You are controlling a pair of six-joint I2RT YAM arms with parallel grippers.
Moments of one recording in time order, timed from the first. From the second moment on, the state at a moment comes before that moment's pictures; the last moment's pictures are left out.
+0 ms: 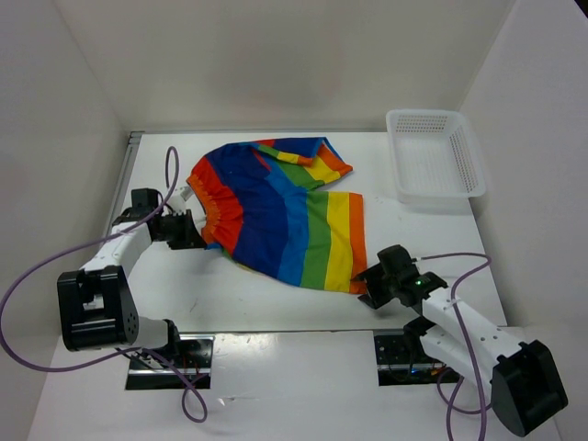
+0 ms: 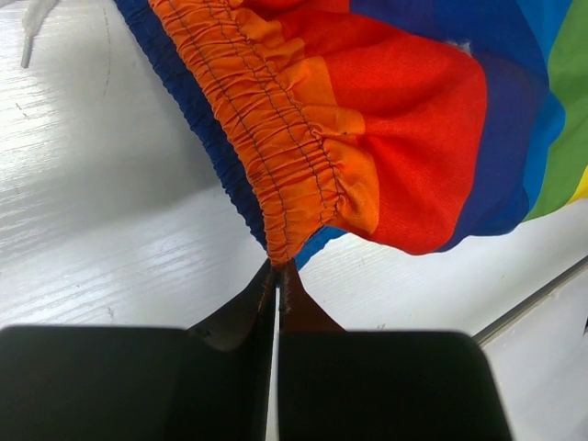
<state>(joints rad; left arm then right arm) 0.18 1.37 0.79 -0.52 0.61 0.05 0.45 0.82 0.29 -0.52 -0.03 1.55</state>
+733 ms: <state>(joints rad) 0.18 1.43 1.44 -0.44 0.70 0.05 0.32 1.28 1.50 -0.56 0.16 0.93</state>
